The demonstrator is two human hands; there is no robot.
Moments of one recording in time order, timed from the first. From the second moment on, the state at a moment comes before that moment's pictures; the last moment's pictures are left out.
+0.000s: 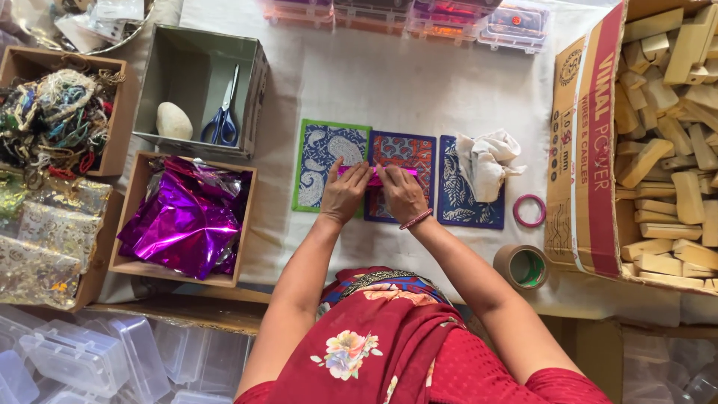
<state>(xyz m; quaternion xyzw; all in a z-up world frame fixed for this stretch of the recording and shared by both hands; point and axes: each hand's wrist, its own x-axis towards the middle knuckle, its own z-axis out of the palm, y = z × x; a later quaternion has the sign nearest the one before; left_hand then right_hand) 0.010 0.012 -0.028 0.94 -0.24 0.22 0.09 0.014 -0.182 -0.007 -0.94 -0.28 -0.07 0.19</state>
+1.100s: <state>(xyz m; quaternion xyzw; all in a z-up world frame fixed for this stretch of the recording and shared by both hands) -0.384 0.334 0.002 0.74 0.66 0.04 0.11 0.025 -0.181 -0.019 -0.91 -0.32 -0.13 0.23</state>
